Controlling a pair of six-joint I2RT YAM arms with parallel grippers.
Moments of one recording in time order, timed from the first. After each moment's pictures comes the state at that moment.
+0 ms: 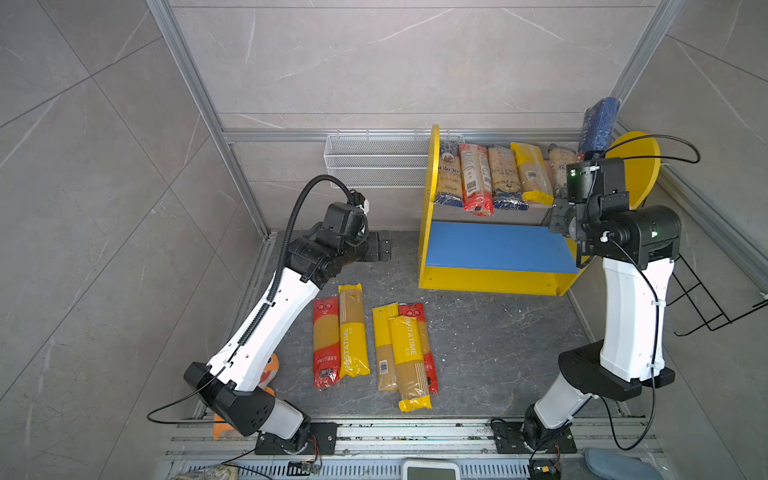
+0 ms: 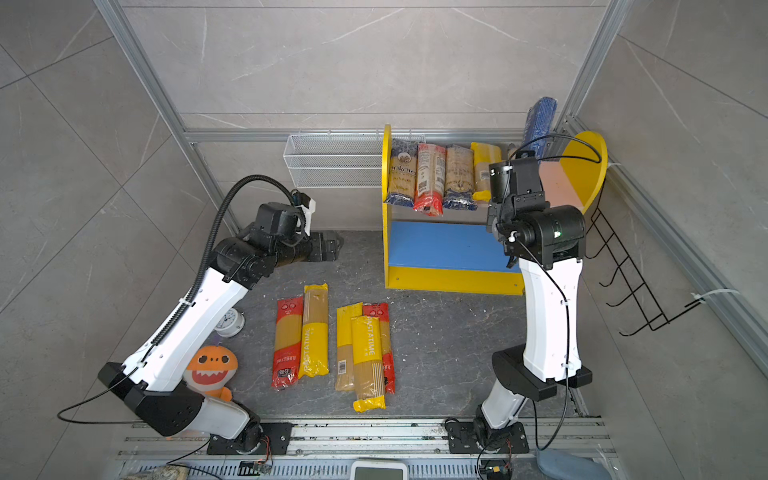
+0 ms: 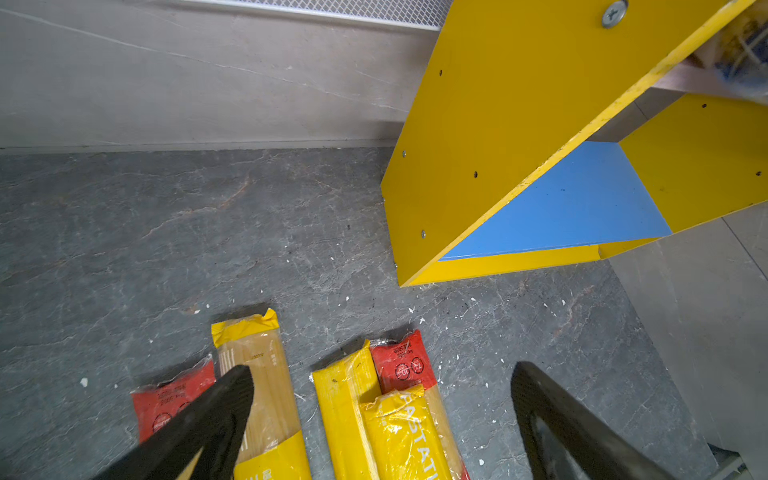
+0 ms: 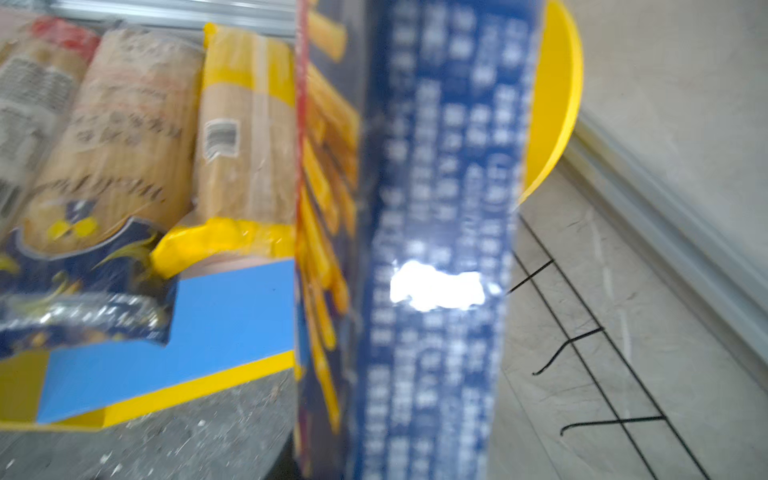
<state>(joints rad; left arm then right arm) -0.57 1.51 1.80 -0.89 -0.07 -0.35 0.23 1.73 2.67 -1.54 0.72 0.13</state>
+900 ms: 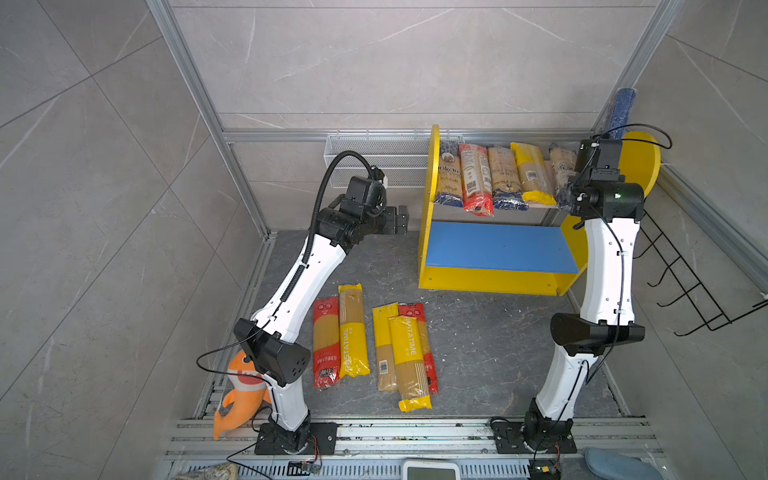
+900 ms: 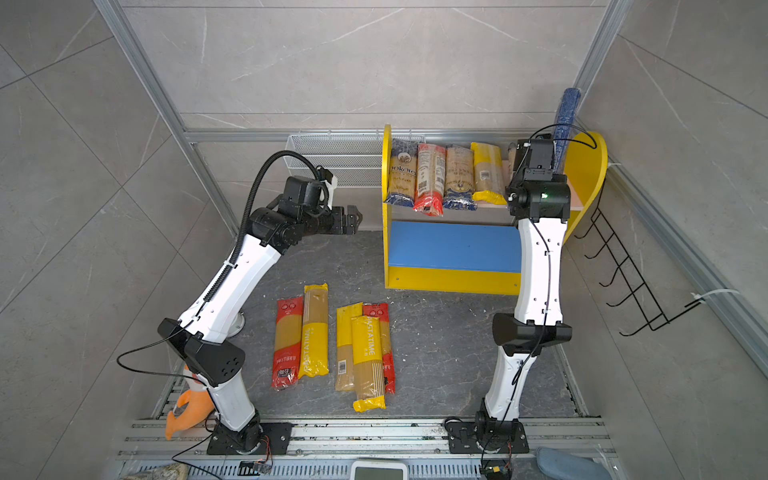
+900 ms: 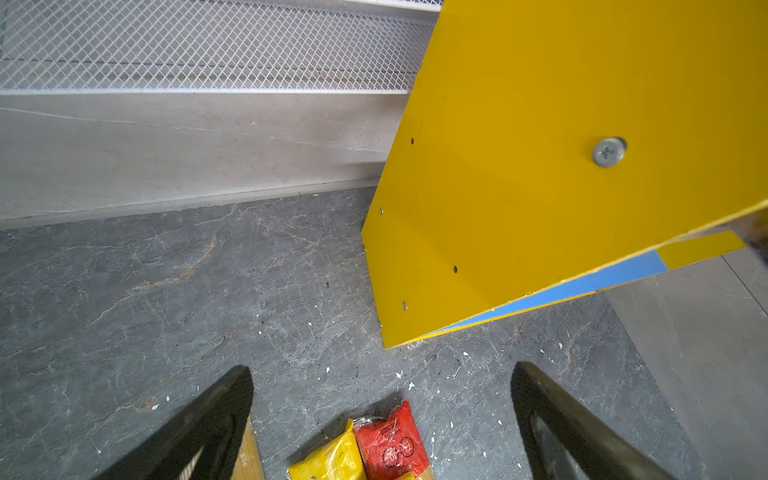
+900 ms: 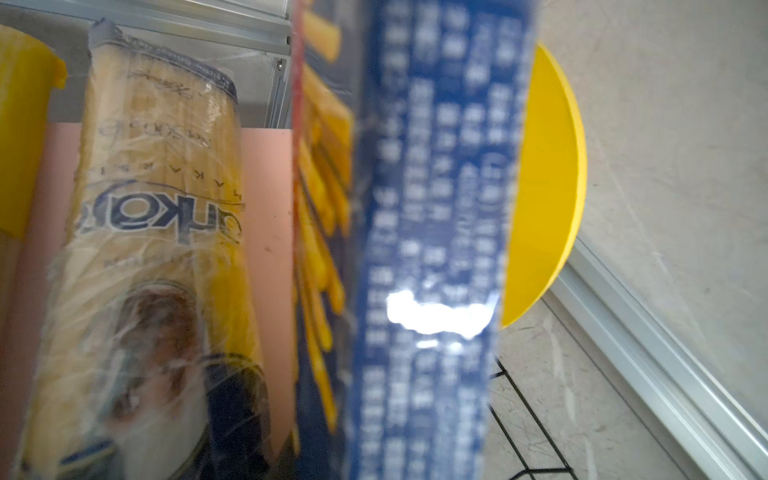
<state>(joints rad) -0.54 1.83 2.17 -0.91 -0.01 -0.30 -0.05 1.99 2.74 -1.23 0.73 -0.14</state>
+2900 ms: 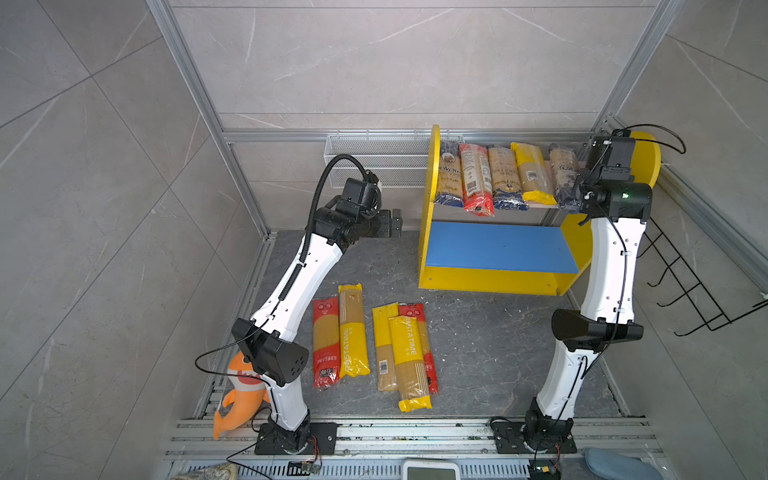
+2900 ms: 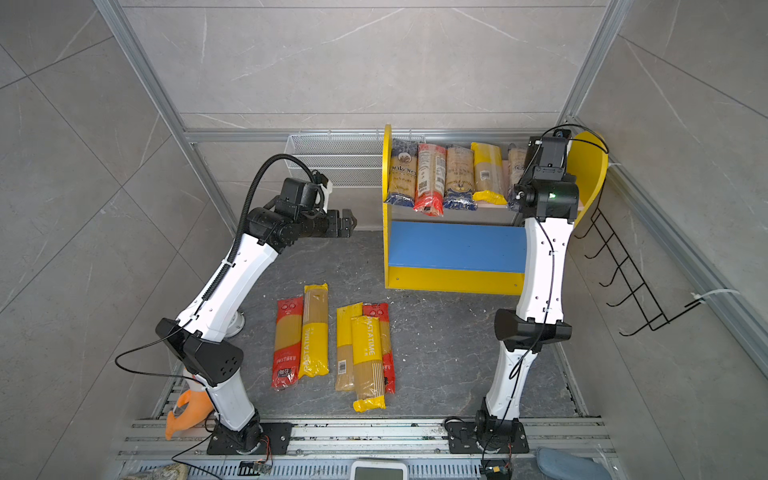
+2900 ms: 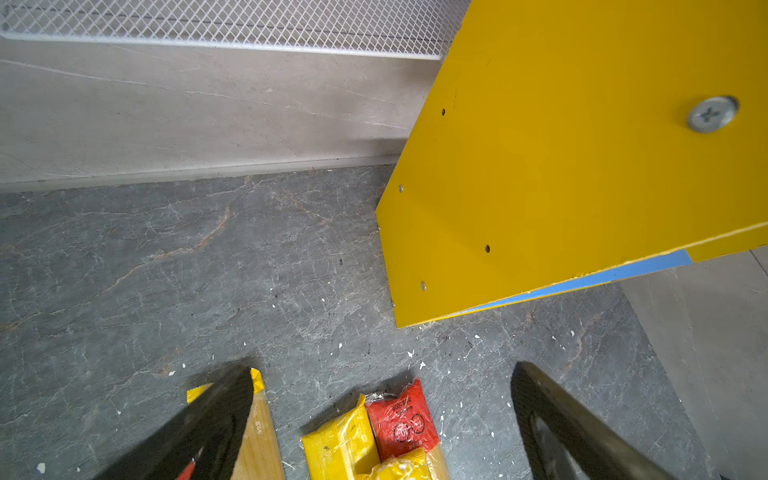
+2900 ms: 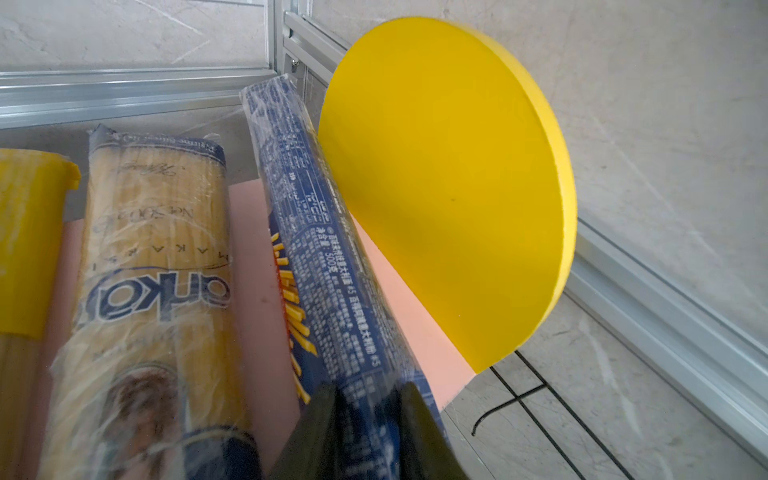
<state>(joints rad) -0.51 1.81 2.15 -0.97 0.00 -0.31 -0.11 2.05 2.82 -1.22 0.64 0.02</state>
